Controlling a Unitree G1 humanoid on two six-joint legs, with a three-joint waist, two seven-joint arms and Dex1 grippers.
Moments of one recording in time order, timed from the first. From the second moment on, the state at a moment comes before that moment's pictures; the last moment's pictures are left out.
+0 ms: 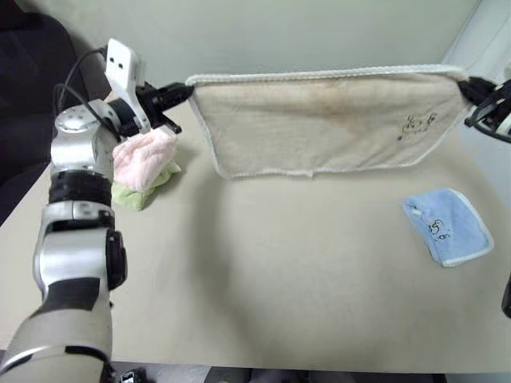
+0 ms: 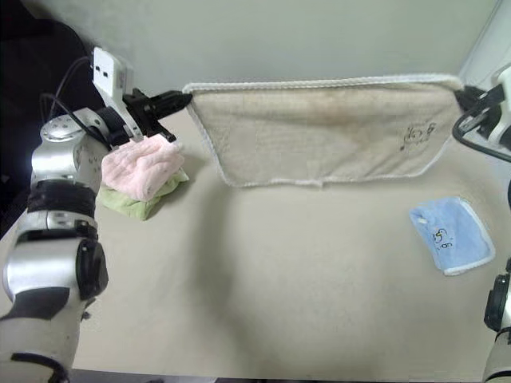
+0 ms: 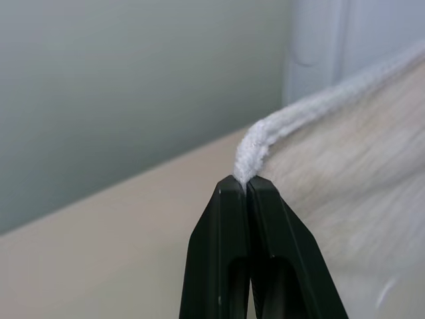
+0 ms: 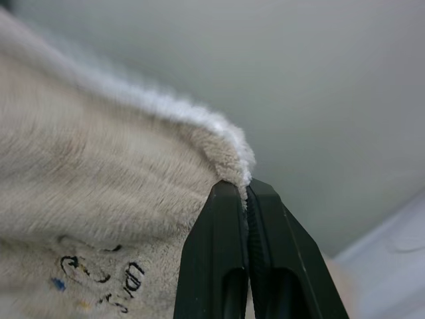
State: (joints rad) left arm -1.21 0.67 0.10 0.94 -0.28 0.09 -0.96; right arm -0.93 -0.93 -0.20 0.60 0.18 0.01 0.82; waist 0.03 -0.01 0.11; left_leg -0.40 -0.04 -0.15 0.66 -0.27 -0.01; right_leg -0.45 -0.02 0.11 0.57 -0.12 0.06
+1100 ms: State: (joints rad) left arm -0.08 0.95 0.33 -0.09 -0.63 0.63 -1.23; right arm 0.33 -0.85 -0.60 -0.38 0.61 0.54 1.00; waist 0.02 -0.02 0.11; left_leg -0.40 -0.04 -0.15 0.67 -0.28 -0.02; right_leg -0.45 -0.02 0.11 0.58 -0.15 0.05
